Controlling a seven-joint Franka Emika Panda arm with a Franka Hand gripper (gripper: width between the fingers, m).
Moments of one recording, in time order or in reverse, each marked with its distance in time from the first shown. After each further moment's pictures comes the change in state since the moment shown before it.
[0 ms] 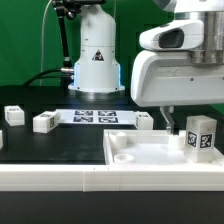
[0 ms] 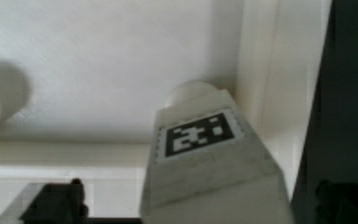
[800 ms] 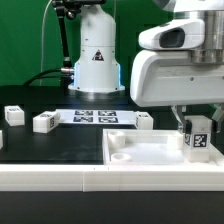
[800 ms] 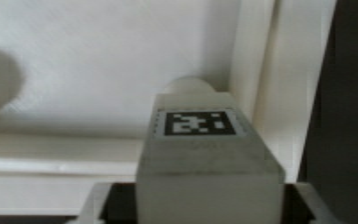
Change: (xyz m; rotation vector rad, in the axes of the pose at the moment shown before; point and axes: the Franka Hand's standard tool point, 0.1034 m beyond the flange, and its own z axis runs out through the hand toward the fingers) arm 0.001 0.001 0.000 0.003 0.005 0.096
